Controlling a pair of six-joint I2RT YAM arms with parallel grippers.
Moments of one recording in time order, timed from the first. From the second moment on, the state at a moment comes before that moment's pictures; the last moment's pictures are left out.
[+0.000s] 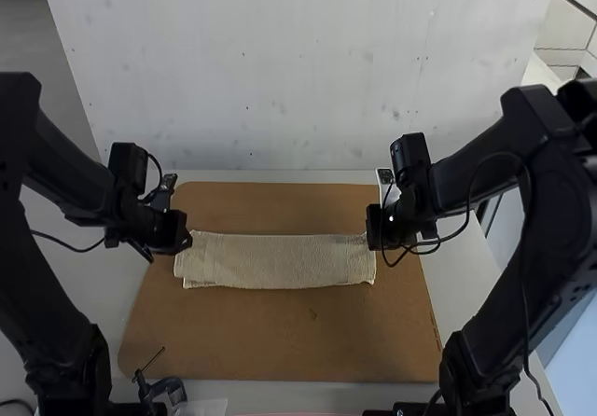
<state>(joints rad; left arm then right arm) 0.01 1.51 0.50 0.03 0.37 0.11 0.23 1.47 0.55 -0.05 -0.18 0.05</state>
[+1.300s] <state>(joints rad) 0.02 1.60 0.53 0.06 0.38 0.12 0.23 1.66 0.62 0.05 -0.14 0.06</state>
